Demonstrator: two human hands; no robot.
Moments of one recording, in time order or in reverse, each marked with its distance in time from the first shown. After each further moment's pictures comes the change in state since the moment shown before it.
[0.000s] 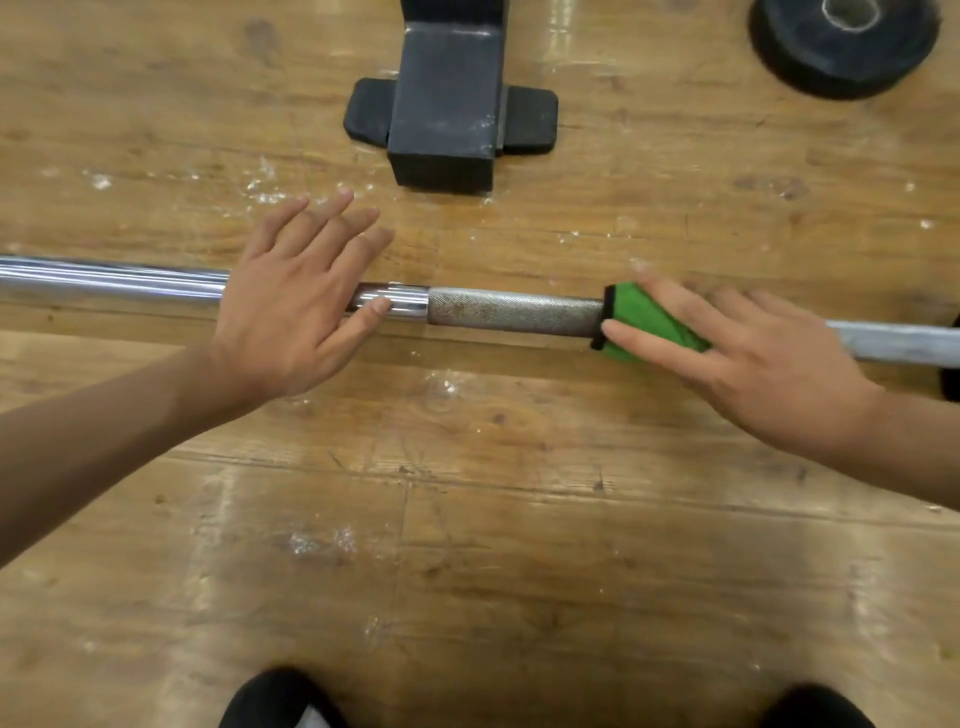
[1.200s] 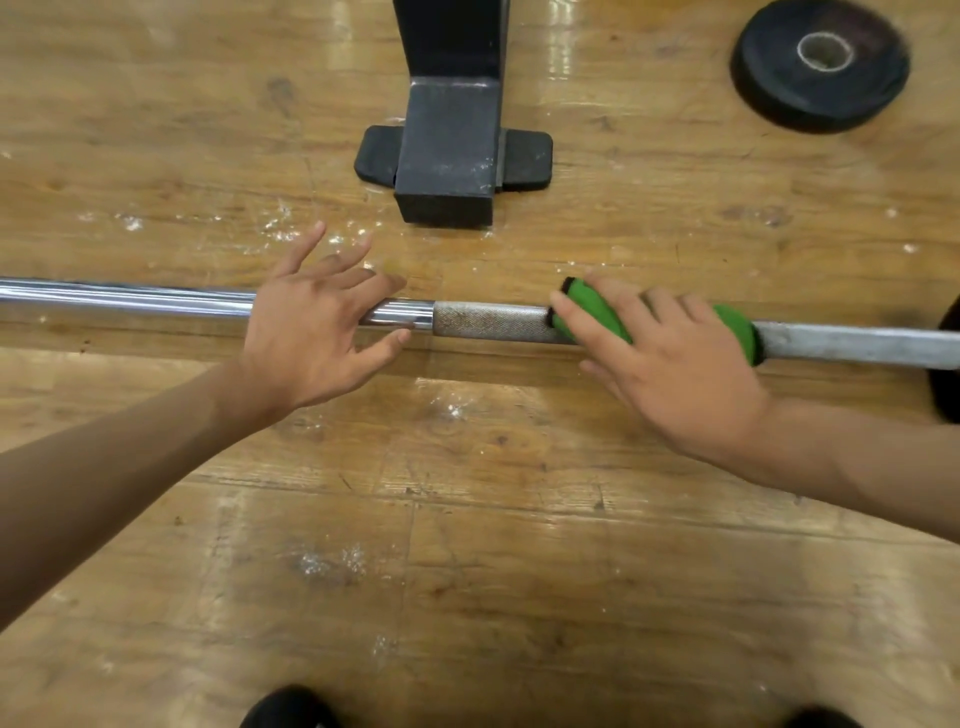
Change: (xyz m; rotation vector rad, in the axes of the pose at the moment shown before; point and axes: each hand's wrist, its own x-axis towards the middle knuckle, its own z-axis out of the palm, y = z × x) left_hand 0.010 -0.005 0.009 -0.032 0.063 0.031; right_hand 0.055 -0.027 0.006 0.082 0.054 0.229
